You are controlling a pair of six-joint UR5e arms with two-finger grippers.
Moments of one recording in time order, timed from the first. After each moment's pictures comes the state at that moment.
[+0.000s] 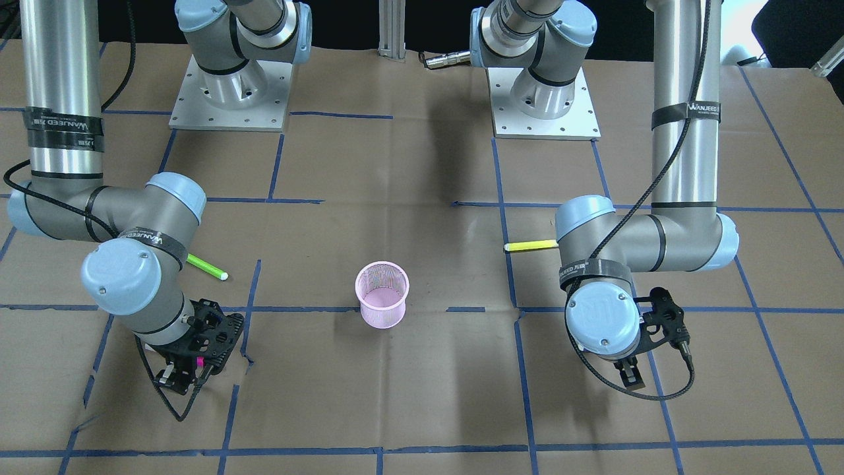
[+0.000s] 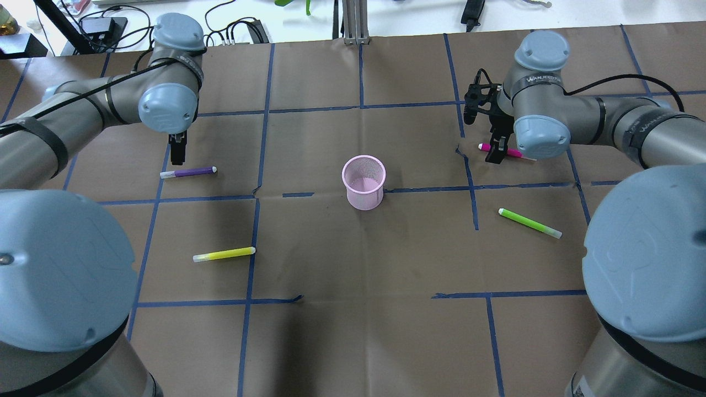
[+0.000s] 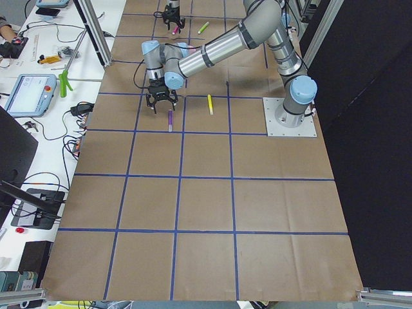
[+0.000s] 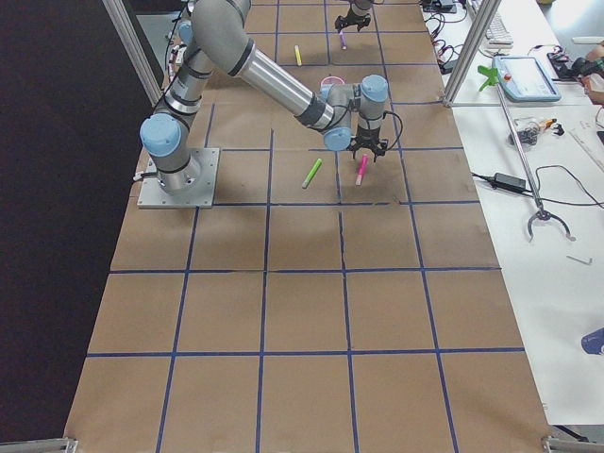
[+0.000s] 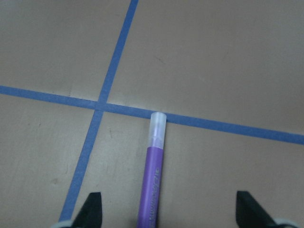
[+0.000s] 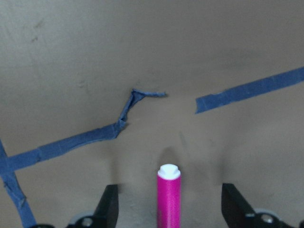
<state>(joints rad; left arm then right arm) -1.54 -2.20 -1.53 -1.13 2.11 -1.78 1.49 -1.01 1.70 -2.34 -1.58 -1.37</state>
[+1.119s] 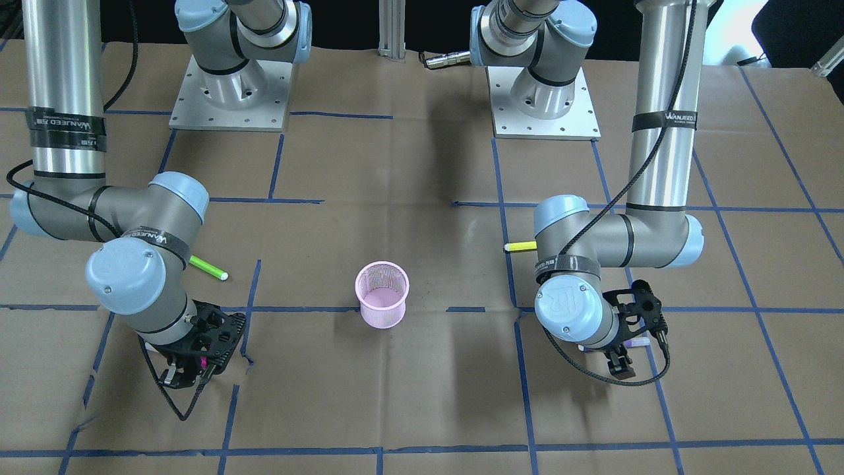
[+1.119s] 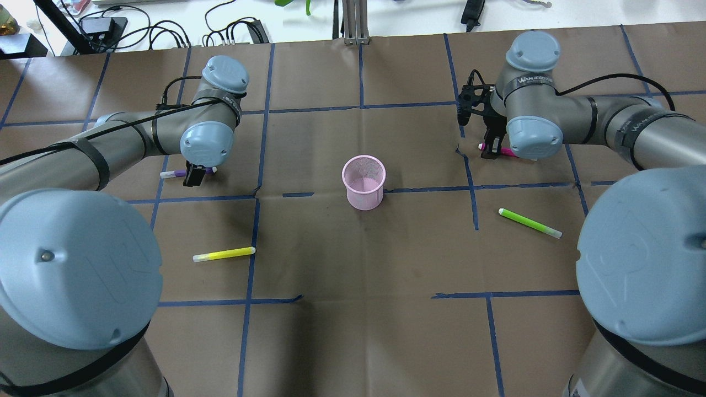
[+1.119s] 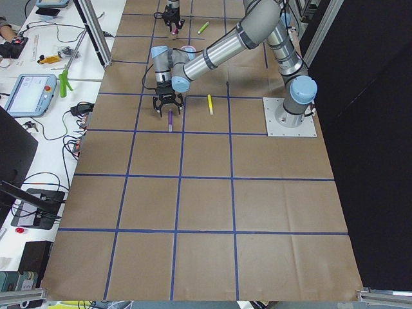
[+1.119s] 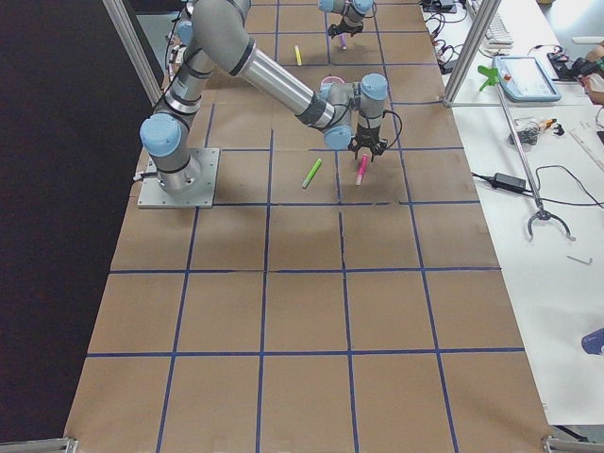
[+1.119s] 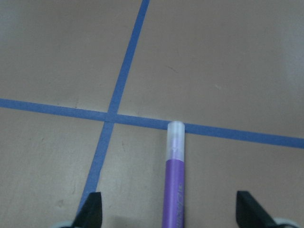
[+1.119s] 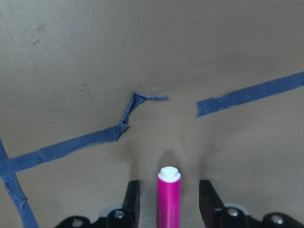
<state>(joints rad) -1.56 -2.21 -1.64 -1.00 2.21 -1.77 1.49 -1.01 1.70 -2.34 -1.59 -1.37</state>
